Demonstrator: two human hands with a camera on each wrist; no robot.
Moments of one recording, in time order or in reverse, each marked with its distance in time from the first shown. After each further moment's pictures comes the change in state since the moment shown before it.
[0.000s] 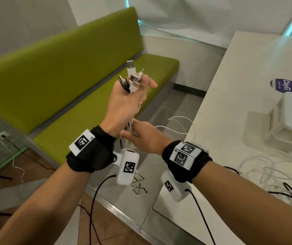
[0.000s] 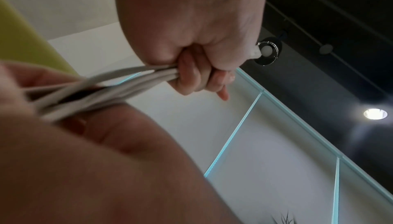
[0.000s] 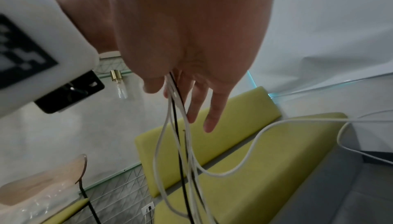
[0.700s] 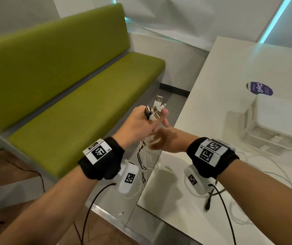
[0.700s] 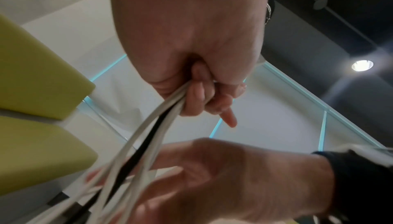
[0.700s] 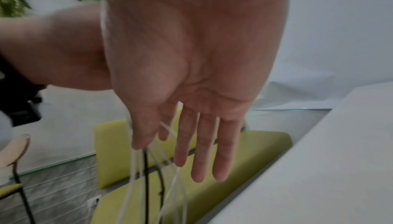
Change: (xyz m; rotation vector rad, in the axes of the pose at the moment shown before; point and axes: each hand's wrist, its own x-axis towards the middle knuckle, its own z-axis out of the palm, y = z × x) left_hand -0.021 -0.046 0.051 0.160 -0.362 -0.123; right_hand -0.059 0.055 -0.052 -0.173 -0.251 0.312
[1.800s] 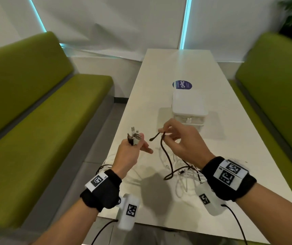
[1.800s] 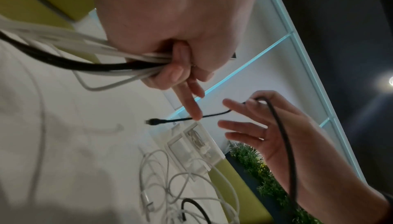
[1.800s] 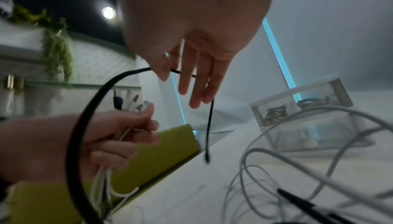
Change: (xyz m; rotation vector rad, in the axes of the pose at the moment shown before) left_hand -0.024 0.047 0.163 -0.170 -0.008 -0.349; right_hand -0.214 0.084 -0.004 0.210 0.927 0.060
